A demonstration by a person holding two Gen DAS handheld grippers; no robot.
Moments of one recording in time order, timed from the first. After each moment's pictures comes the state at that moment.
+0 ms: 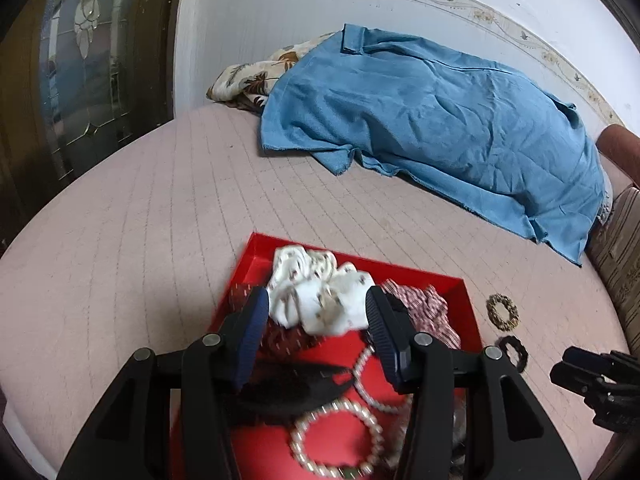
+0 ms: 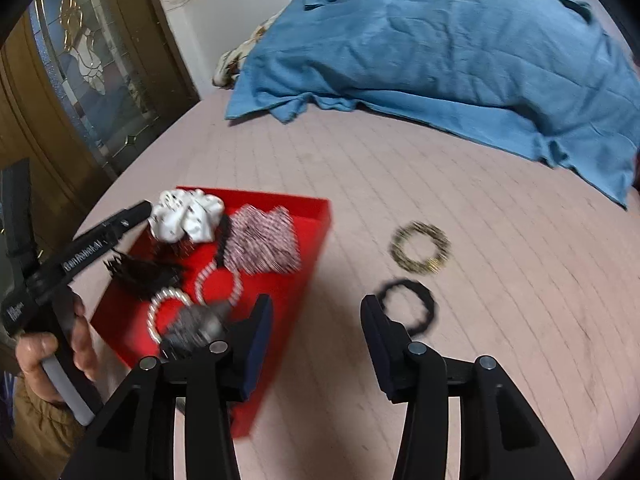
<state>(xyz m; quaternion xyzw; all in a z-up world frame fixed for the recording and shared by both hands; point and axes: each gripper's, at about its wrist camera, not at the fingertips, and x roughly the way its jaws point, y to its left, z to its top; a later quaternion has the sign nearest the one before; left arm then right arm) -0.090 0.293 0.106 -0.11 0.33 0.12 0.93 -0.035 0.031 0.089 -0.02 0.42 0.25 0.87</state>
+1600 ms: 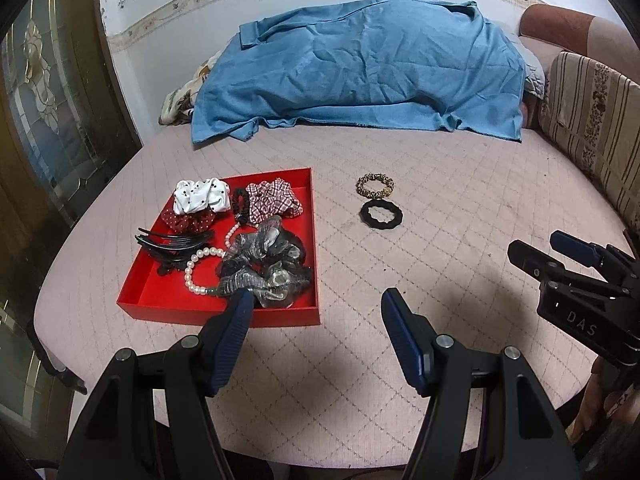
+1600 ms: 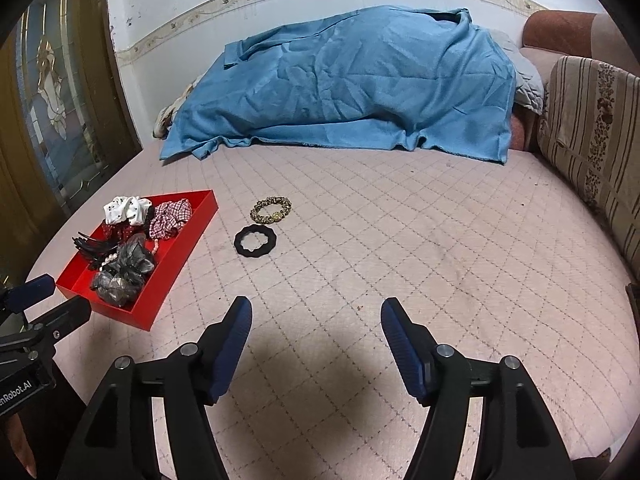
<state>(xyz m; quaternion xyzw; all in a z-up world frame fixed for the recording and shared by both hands) -0.212 0.087 0.115 0.05 0.39 0.08 0.92 -0.143 -0.110 0.079 0.00 0.33 0.15 0.93</state>
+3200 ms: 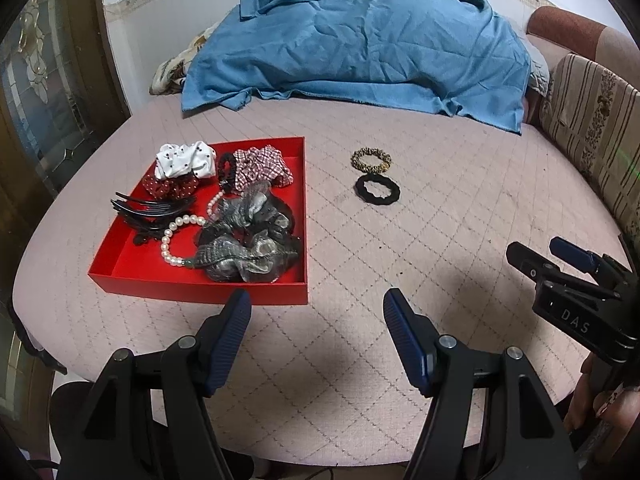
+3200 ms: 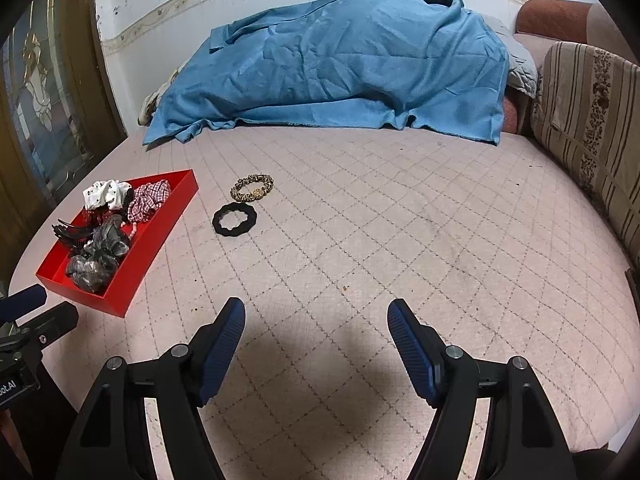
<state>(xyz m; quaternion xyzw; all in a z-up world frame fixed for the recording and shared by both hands) -0.205 0.096 0.082 0.01 0.42 0.07 0.90 -0.131 -0.117 0.055 0.00 0.36 0.13 0.92</state>
